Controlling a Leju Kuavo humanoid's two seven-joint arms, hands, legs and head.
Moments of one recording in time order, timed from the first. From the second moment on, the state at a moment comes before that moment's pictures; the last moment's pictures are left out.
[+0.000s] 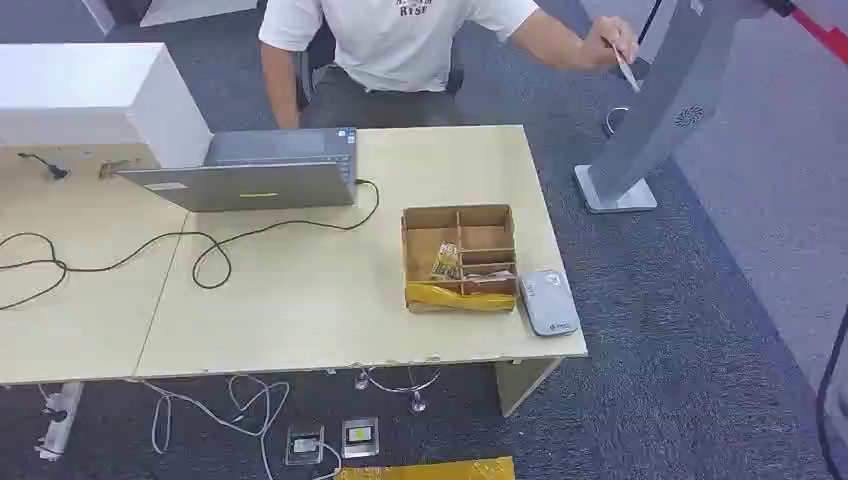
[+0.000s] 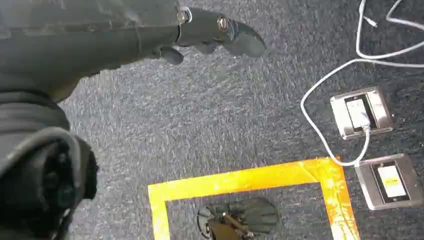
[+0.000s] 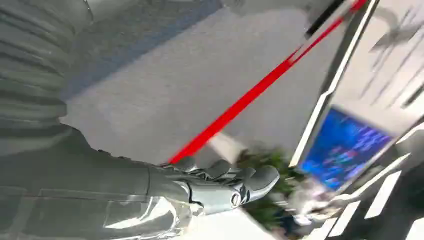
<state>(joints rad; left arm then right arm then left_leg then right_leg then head) -0.19 0.14 -1.16 -0.20 0.92 0.50 -0.22 -1.10 -0.64 -0.32 -0.44 0.59 -0.19 -0.24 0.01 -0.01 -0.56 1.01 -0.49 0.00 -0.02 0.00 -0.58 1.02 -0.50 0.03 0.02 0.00</state>
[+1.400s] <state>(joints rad) -0.18 0.14 -1.16 -0.20 0.93 0.47 -0.22 -1.22 -0.33 0.46 -0.48 0.70 -0.12 -0.29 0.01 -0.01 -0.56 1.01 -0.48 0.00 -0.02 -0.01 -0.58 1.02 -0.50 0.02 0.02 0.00</state>
